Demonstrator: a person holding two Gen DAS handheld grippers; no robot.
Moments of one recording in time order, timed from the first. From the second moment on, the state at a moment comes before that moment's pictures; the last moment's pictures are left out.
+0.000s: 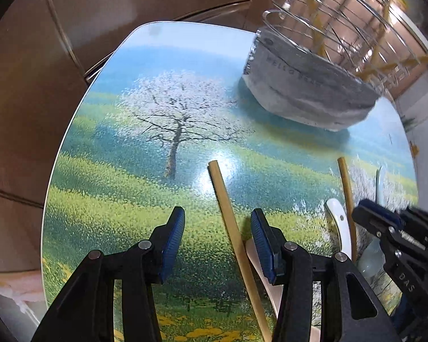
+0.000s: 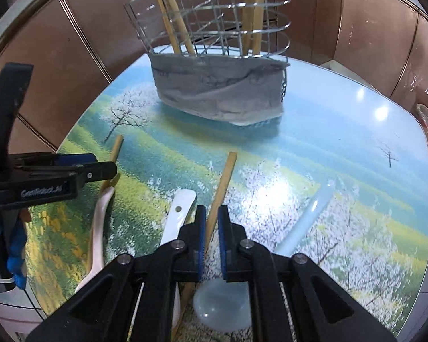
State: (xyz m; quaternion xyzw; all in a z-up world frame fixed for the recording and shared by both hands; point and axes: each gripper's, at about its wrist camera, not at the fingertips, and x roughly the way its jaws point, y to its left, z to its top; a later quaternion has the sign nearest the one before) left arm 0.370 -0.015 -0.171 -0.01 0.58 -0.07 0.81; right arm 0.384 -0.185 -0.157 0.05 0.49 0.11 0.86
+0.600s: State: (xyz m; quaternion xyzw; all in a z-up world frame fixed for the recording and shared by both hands) left arm 0.372 -0.018 -0.165 0.16 0.57 -0.15 0.80; right arm 0.378 -0.173 -0.162 -0.04 0.53 0.16 0.83
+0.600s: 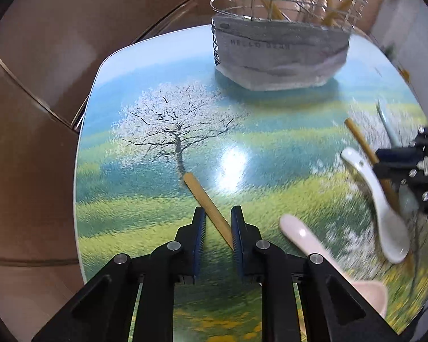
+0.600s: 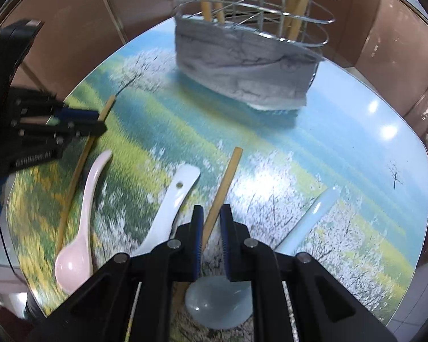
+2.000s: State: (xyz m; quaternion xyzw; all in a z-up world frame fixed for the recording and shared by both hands) left arm 0.298 0.012 -0.096 0.03 0.46 -0.16 0.87; right arm 0.306 -0.186 -0.107 0.00 0.44 0.16 0.88
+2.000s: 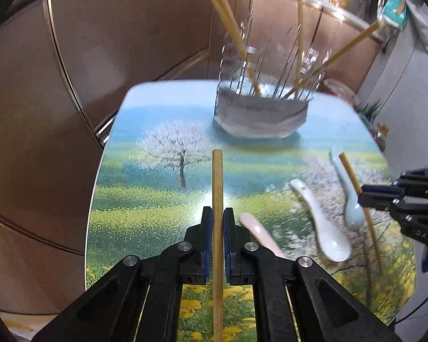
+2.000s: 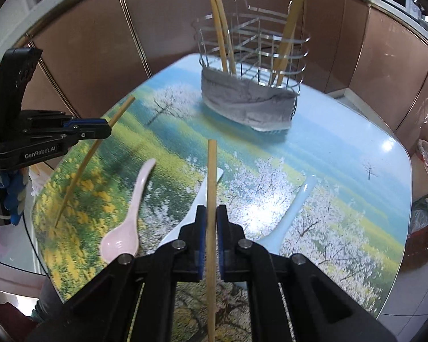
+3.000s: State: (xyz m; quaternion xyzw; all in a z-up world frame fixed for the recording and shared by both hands) left arm 0.332 0.003 0.115 -0.14 0.15 -0.20 0.96; right arm 0.298 -0.209 0.130 0.07 0.09 0.16 0.98
